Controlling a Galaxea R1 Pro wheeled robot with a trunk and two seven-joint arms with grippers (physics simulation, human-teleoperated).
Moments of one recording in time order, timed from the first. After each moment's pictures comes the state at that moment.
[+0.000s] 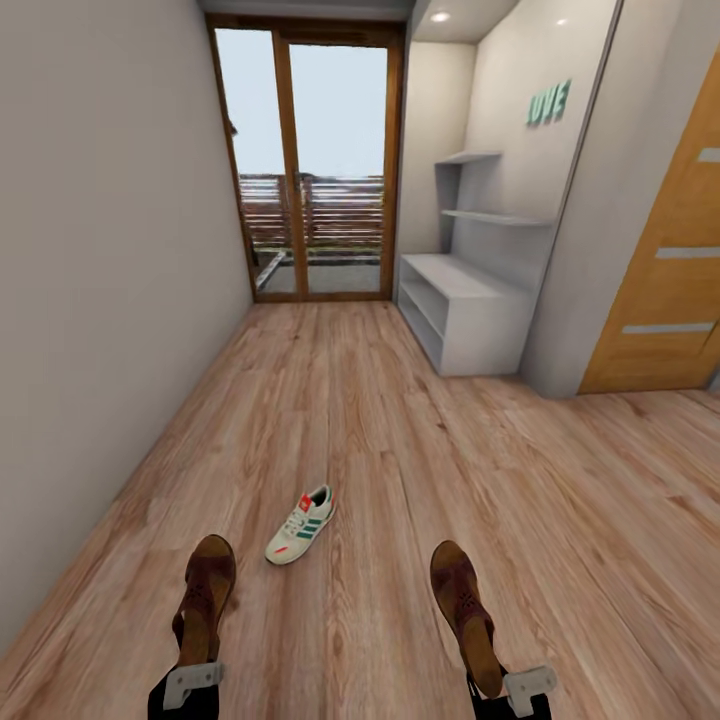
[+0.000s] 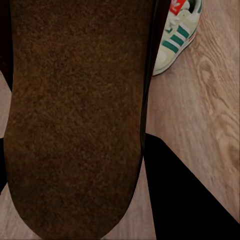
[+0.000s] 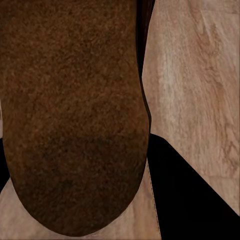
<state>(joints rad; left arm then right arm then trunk) -0.11 0.04 0.08 -0.69 0.05 -0.34 -0.06 -0.26 -0.05 0.04 -0.32 0.13 -0.58 0.00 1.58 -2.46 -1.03</state>
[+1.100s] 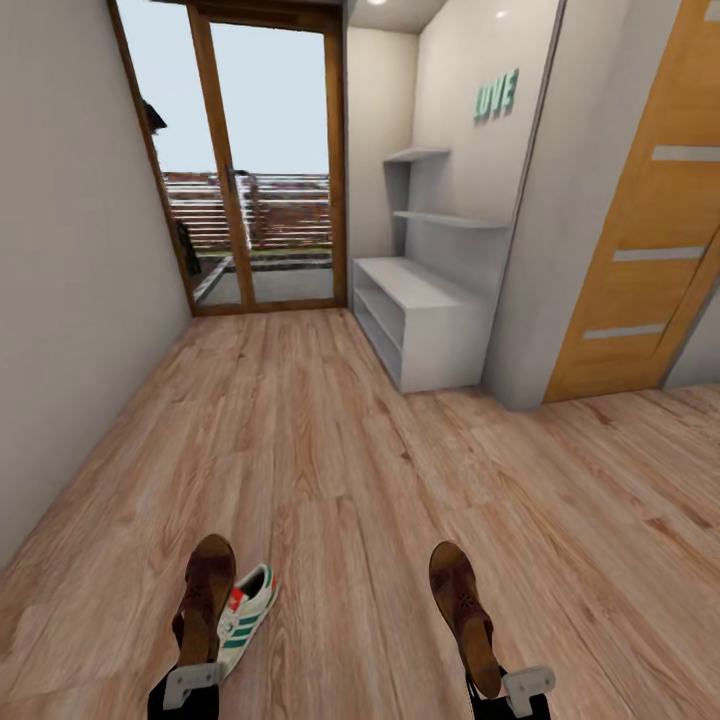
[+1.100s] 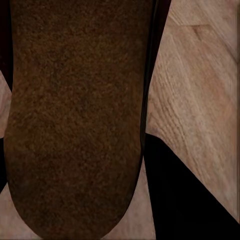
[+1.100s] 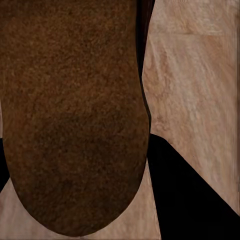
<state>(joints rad) -0.11 0.04 0.08 -0.69 0.05 -0.34 -0.06 -0.26 -0.05 0.04 -0.31 0.13 -0.58 0.00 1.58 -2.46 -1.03</state>
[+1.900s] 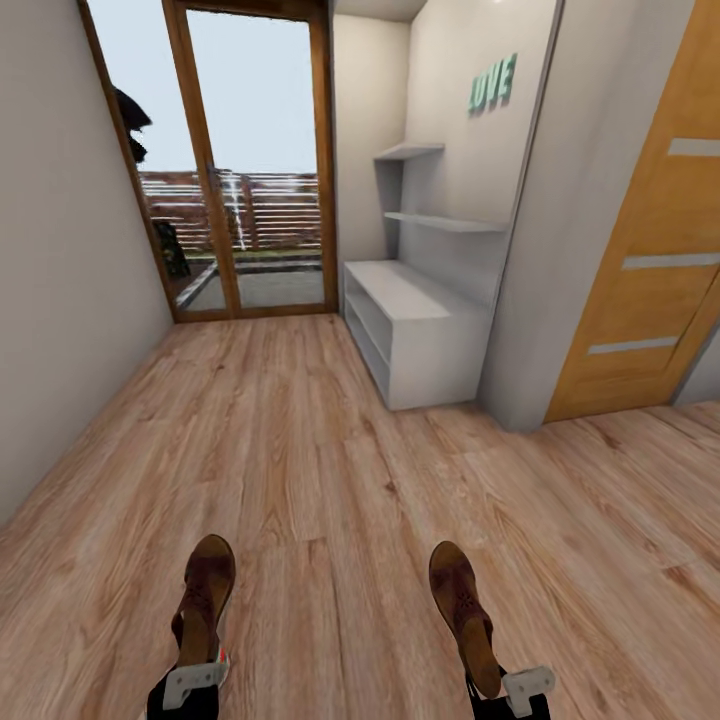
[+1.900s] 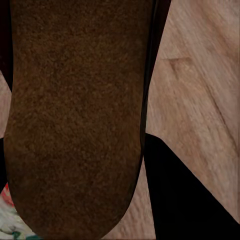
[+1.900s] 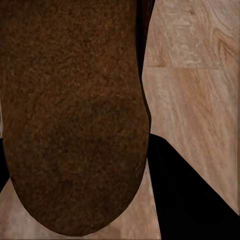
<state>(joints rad) -0.11 0.04 0.09 -0.69 0.05 -0.34 -0.05 -0.26 -0.05 0.04 -0.31 0.13 -0.58 0.00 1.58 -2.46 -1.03</state>
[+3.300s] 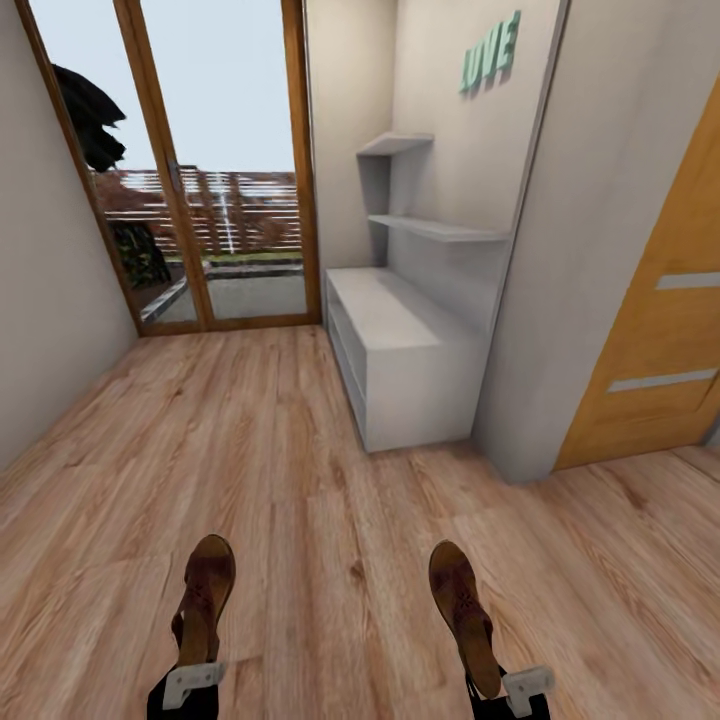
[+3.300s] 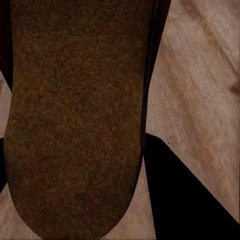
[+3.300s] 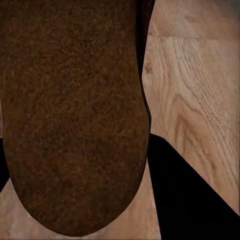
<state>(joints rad) -0.11 0.04 0.09 -0.69 0.05 -0.34 -0.05 -0.26 -0.05 0.04 -0.31 0.13 -0.58 0.00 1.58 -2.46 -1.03</state>
